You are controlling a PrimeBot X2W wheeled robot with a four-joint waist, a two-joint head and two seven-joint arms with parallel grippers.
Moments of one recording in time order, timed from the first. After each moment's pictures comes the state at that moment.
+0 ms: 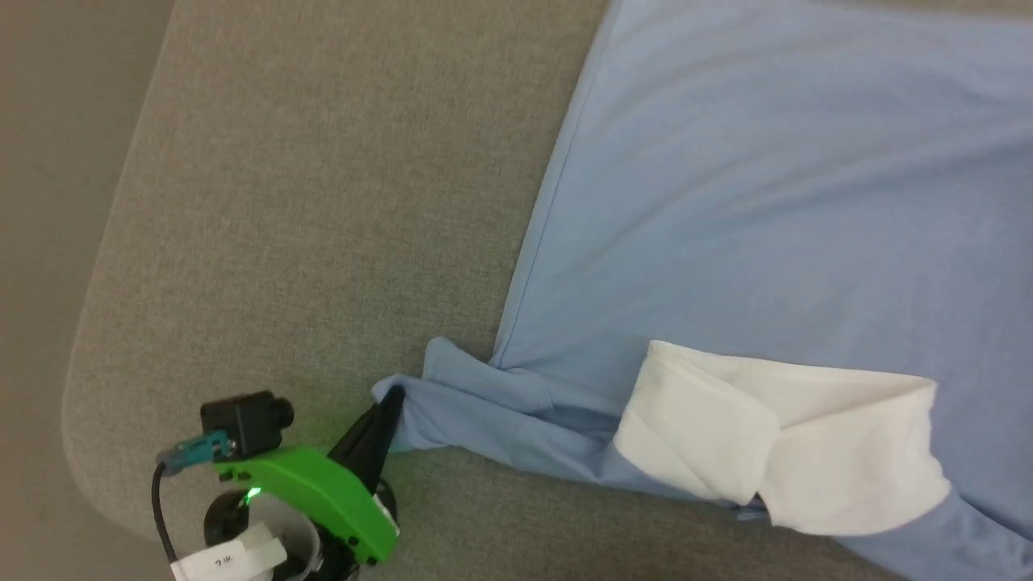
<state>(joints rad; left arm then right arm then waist) -0.08 0.42 -0.48 -0.13 -0.98 0.21 0.07 -0.67 -0.32 -0.51 0.33 0.03 0.13 0.24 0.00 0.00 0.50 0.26</state>
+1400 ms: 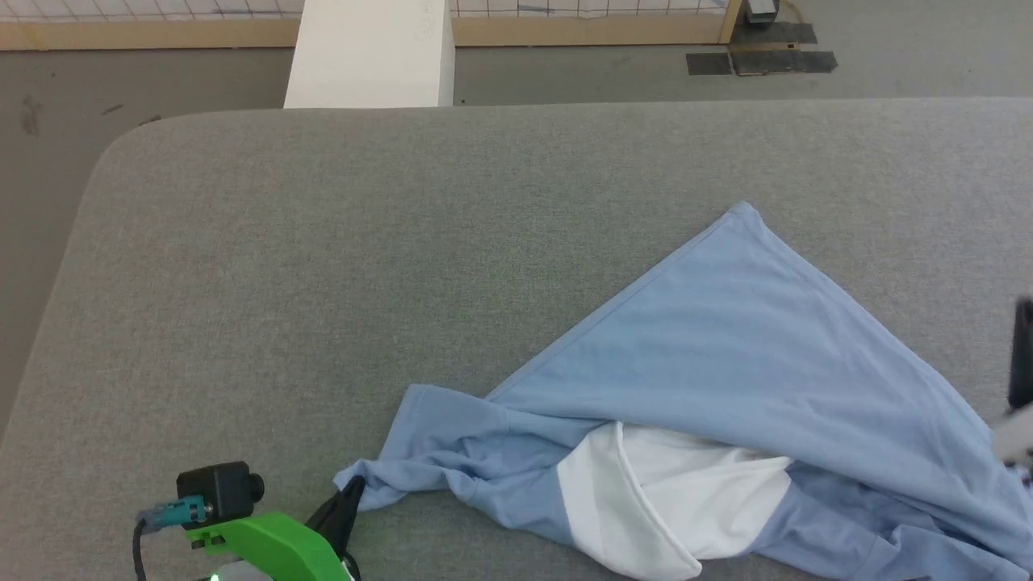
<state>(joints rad) 0.07 0.50 -0.47 -0.17 -1.02 0.28 0.12 -0.13 -0.14 -0.43 0.07 0.23 0.13 0.16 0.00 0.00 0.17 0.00</state>
